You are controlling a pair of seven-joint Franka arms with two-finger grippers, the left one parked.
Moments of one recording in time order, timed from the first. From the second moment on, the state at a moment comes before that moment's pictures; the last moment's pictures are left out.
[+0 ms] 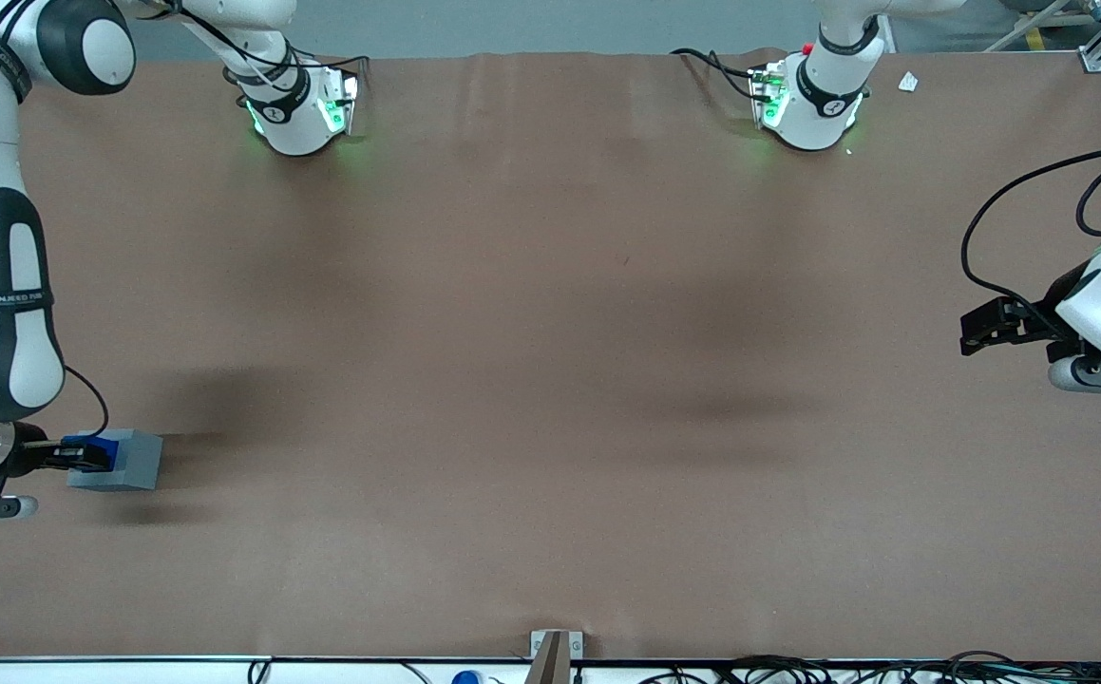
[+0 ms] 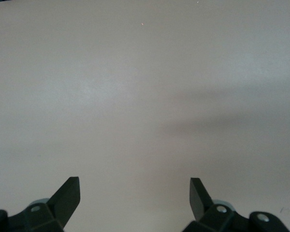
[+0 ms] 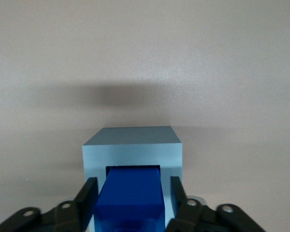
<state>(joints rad) -0.27 0.80 -0.01 -1.29 0.00 2.08 -0.29</state>
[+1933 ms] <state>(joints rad) -0.01 0.07 0.00 -1.51 -0.02 1.50 0.15</state>
